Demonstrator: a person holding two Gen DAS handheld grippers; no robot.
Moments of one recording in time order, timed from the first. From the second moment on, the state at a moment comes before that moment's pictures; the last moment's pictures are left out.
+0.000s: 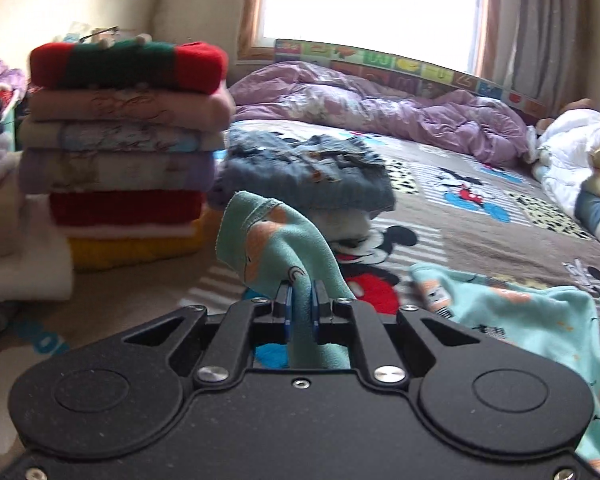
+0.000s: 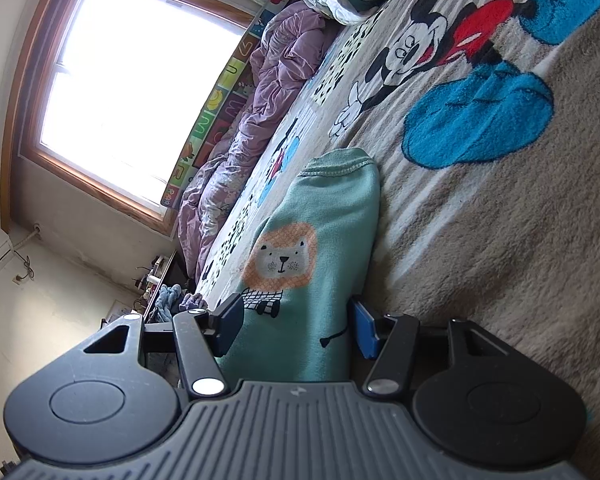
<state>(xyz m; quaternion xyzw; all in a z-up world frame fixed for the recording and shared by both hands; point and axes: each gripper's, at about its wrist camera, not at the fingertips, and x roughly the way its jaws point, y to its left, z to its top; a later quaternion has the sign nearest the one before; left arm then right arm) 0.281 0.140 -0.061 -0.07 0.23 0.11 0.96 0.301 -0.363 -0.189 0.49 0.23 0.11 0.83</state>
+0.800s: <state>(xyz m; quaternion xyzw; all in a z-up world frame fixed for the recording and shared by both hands) 0.267 0.137 -0.094 -0.06 0.28 0.10 0.95 0.304 -0.359 -0.187 0.48 0.23 0.10 0.84</state>
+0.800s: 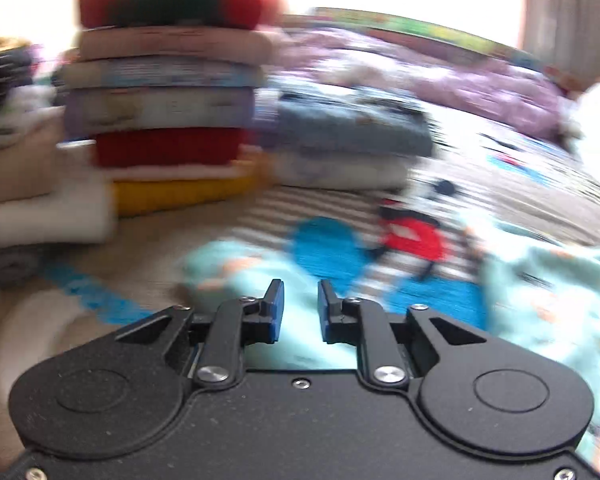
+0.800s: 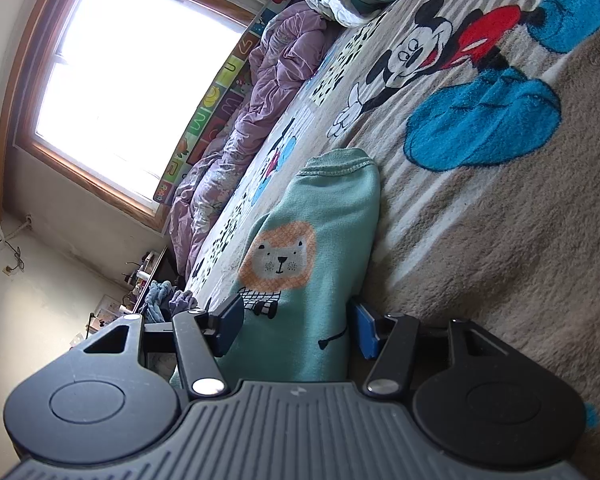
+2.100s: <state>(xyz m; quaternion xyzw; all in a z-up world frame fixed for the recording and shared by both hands) 0.260 0.089 -0.133 -0.01 0.38 0.10 0.92 0.334 -0.408 -0.205 0.59 0.16 0.07 0.79</state>
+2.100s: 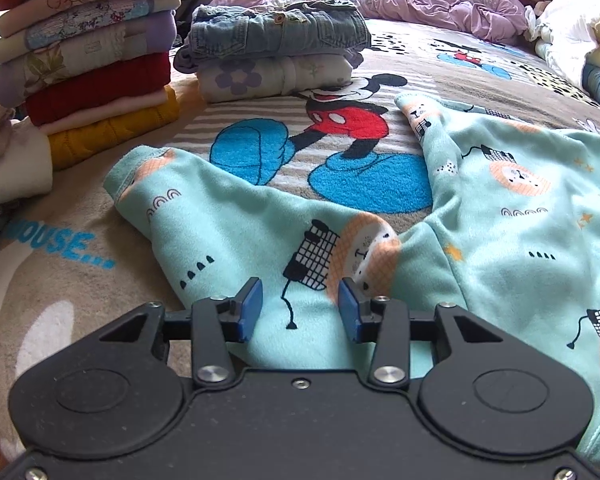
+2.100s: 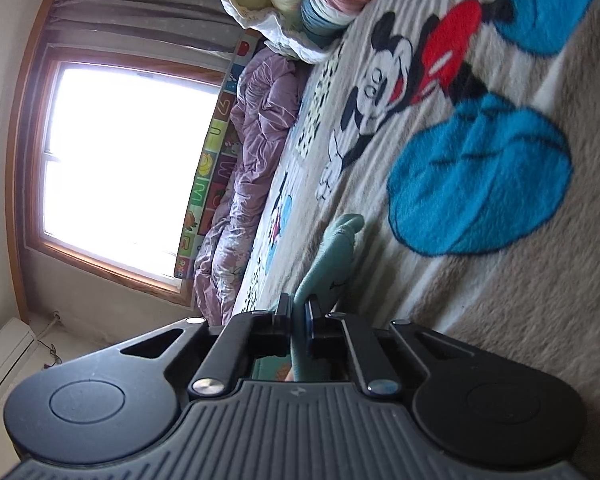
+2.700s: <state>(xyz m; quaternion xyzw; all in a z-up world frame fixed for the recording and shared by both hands) 0.215 0.076 -0.140 -0.06 0.38 0.12 0.92 0.236 -0.488 -0.180 0.54 0.11 0.03 0.83</state>
